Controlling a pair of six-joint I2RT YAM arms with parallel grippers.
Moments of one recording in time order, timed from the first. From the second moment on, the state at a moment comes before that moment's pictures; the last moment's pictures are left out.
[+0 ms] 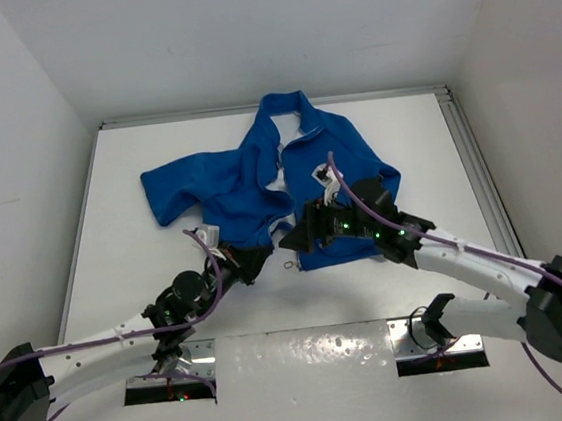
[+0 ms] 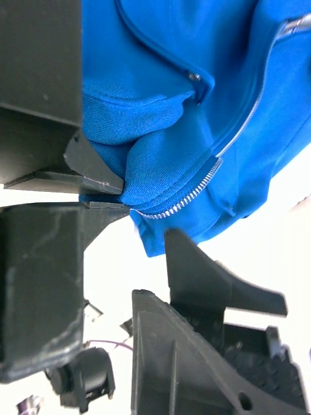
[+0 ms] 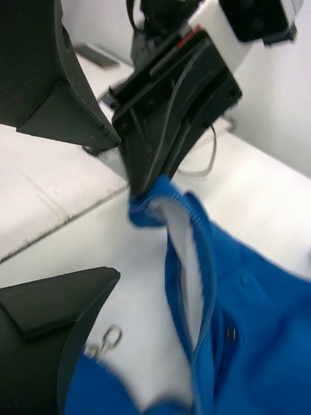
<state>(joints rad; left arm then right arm) -1.00 0.72 0.14 0.58 -0.30 -0.65 0.73 1.15 0.64 0.16 -0.44 0.61</state>
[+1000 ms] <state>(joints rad) -1.00 0.80 0.26 0.53 -0.41 -0.52 0.83 1.49 0.61 0.00 0.07 0.49</state>
